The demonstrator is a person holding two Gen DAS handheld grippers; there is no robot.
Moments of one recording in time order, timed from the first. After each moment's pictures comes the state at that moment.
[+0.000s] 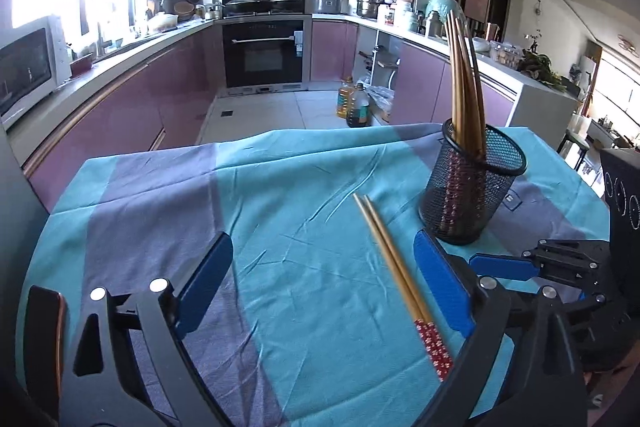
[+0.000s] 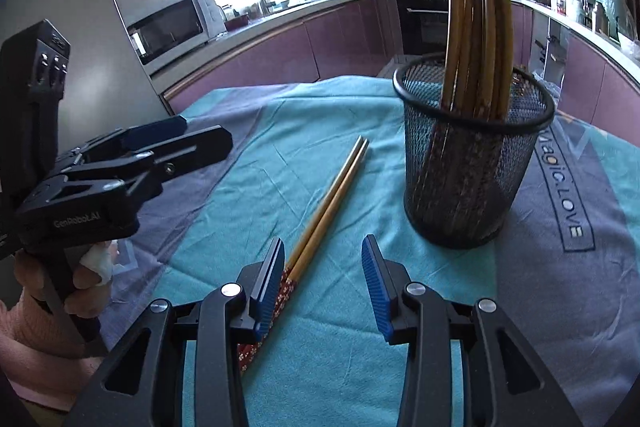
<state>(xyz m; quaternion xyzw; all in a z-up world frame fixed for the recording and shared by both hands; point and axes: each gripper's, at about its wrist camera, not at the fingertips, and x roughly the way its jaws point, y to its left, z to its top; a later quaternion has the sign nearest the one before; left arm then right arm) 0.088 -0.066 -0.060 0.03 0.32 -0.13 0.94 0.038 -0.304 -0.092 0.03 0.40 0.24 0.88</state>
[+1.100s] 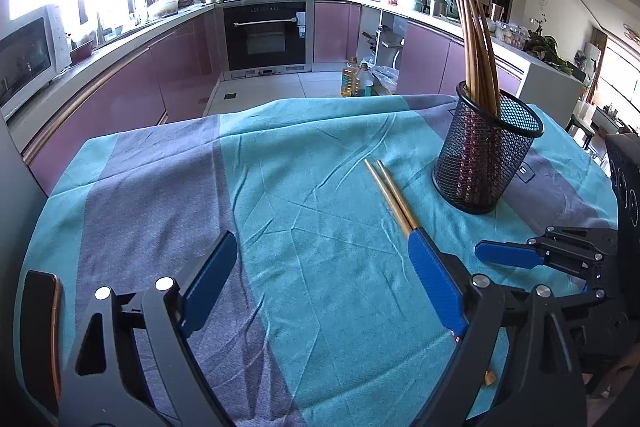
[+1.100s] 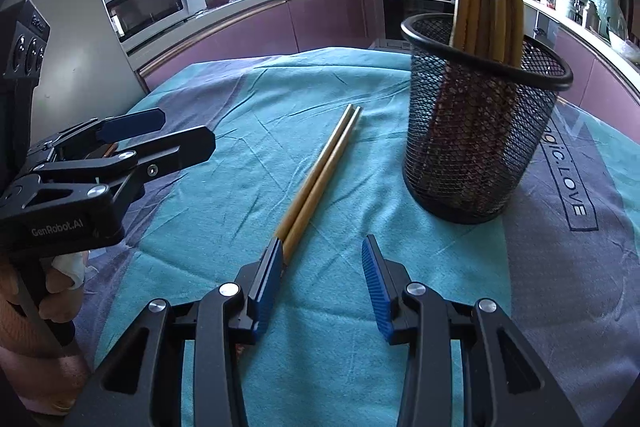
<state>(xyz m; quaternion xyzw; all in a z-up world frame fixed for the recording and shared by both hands) 0.089 -0.064 -0.084 0.04 0.36 -0.13 0.92 0.038 -0.288 -0.110 0.00 0.42 0.20 0.88</state>
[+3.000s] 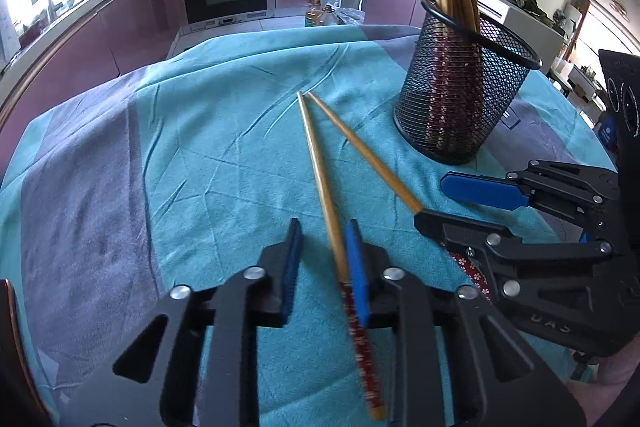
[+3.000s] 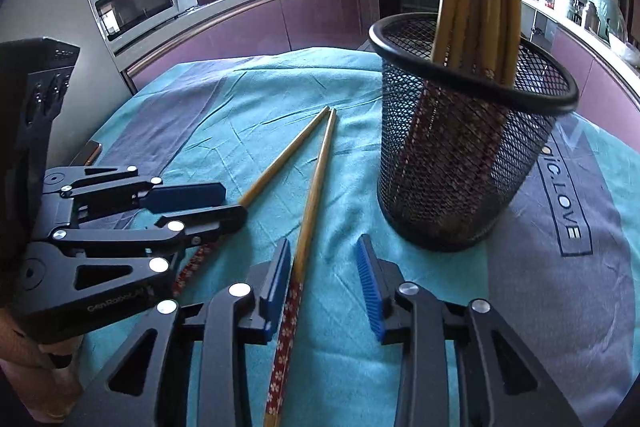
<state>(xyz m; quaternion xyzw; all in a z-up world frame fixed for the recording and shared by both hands) 0.118 -0.109 -0.130 0.05 0.45 -0.19 0.87 0.067 -0.289 -0.112 -0.01 0.43 0.19 0.88</state>
